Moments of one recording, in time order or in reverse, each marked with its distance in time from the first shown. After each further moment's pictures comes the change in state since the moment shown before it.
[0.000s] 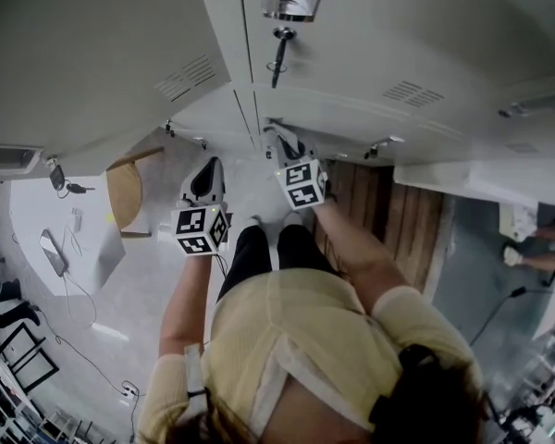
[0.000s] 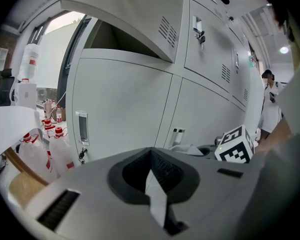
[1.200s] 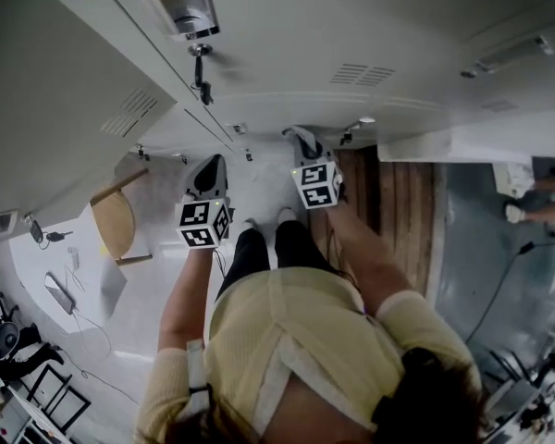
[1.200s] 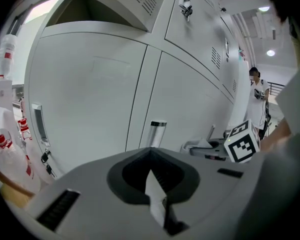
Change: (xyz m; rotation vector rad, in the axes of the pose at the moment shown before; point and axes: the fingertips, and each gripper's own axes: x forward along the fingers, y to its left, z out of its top) left arm 0.059 -0.058 -0.007 0.078 0.073 -0.172; right arm -0.059 -0.099 -0.049 0.104 0.048 -0.238
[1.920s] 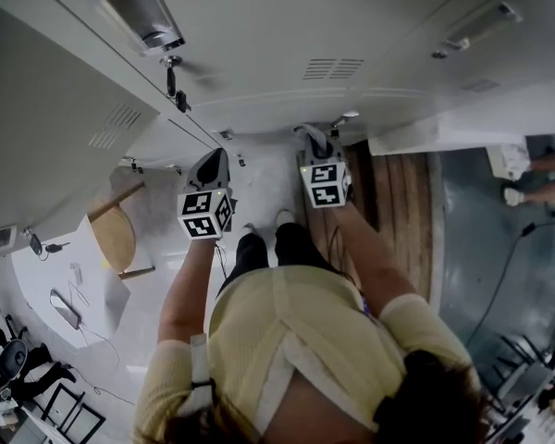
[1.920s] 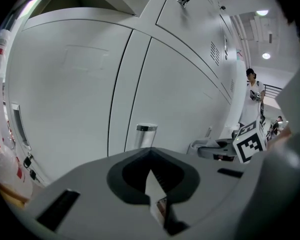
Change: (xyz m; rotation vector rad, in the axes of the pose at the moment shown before) left arm 0.032 -0.024 0.013 0.009 0.011 -0.067; right arm -0.032 -0.054 -0.013 0.073 0.010 -0.133
